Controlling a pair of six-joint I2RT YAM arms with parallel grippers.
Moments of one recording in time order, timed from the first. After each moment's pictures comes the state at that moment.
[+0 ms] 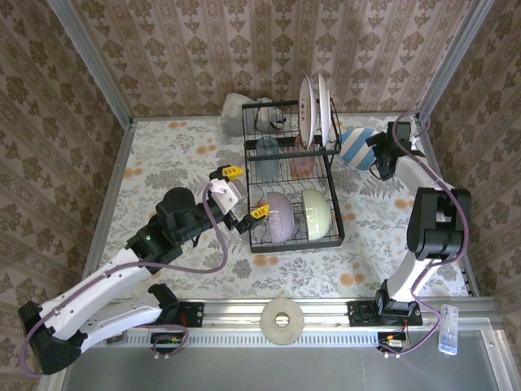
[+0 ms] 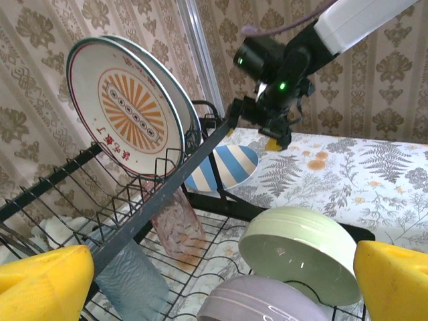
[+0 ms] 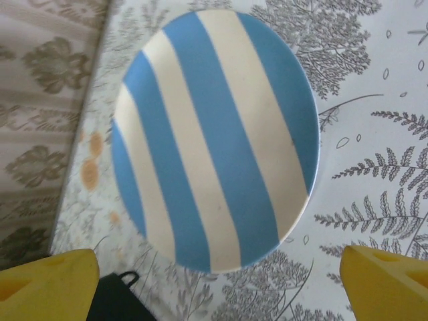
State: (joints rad) left arm -0.89 0.84 0.80 -0.06 0.12 0.25; right arm -0.14 1.74 1.21 -0.29 0.03 1.05
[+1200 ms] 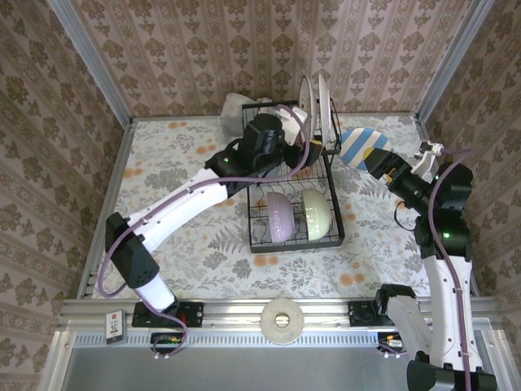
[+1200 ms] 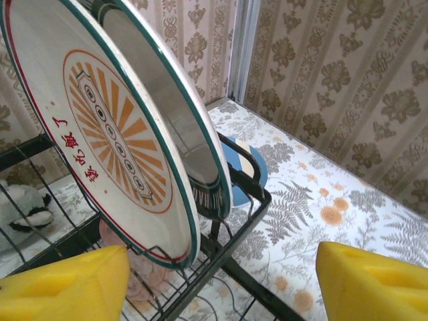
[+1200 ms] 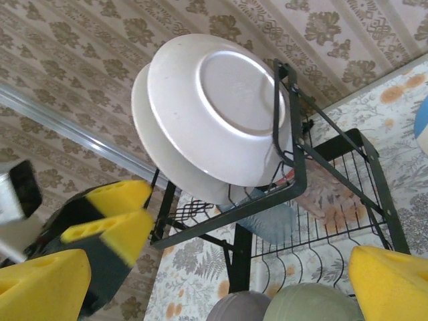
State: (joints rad) left arm -0.91 1.67 1.64 -0.29 -0.02 -0.12; right arm -0.18 0.75 0.95 -0.38 -0.59 0.73
